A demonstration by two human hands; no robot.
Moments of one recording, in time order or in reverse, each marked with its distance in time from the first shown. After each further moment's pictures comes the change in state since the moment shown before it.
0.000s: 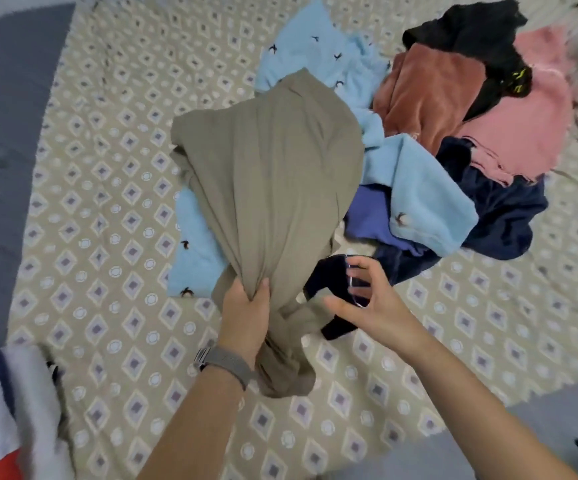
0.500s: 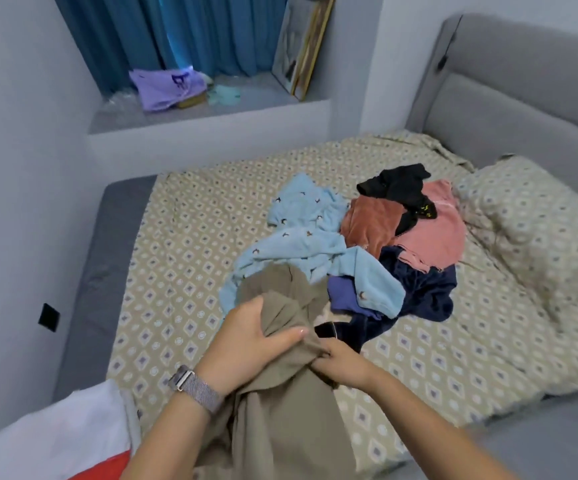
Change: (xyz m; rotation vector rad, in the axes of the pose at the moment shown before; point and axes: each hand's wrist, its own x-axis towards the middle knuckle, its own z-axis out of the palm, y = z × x) left_hand -0.222 0.195 -0.146 0.359 -0.338 0.583; right_hand -0.169 -0.132 0.019 -0.348 -0.242 -0.164
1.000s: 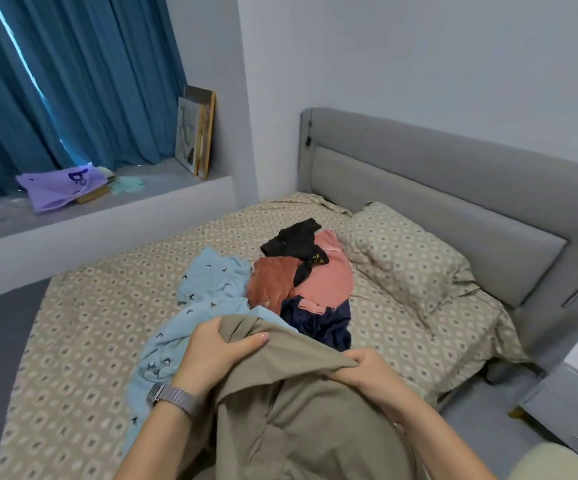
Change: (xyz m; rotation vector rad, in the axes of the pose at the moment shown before) left_hand 0.035 0.148 0.110 -0.140 -0.020 0.009; right_hand -0.216 0.030 -0.167 0.483 0.512 0.032
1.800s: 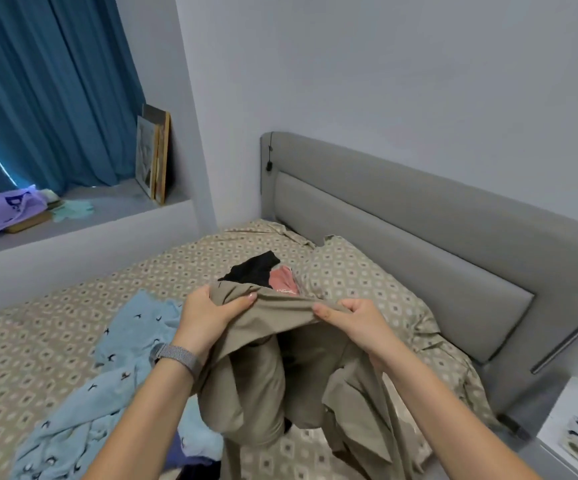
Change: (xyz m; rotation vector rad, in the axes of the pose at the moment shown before) left_hand 0.211 0.145 0.204 -0.174 0.093 0.061; right_hand 0.167 -0.082 -0.271 0.067 0.221 -0.206
